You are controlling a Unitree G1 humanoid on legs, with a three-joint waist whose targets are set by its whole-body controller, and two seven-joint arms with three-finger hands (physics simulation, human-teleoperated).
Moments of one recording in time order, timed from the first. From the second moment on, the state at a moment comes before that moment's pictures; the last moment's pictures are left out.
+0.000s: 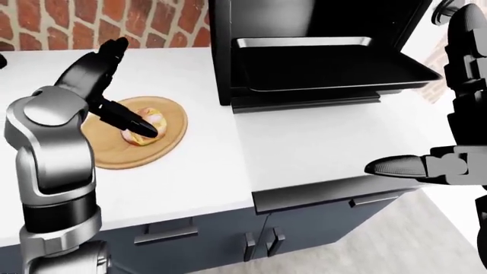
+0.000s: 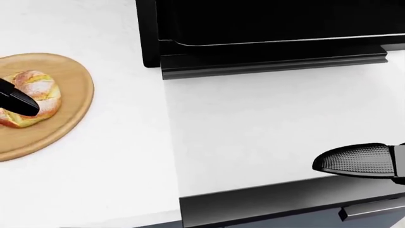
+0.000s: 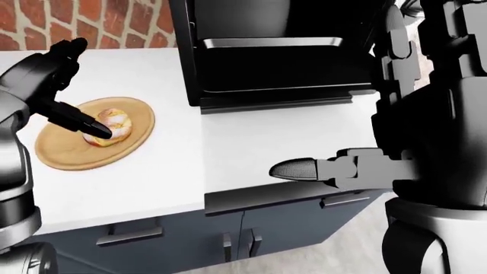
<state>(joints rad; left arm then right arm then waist) -0.77 0.57 0.19 -0.10 0.54 0.72 -0.73 -0.16 -1.10 -0.30 -1.05 1.09 0.34 -0.84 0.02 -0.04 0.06</state>
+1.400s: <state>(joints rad) -0.74 0.53 0.19 0.13 0.63 0.56 -0.79 -0.04 -1.10 -0.36 -1.05 1.05 0.27 -0.82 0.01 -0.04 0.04</state>
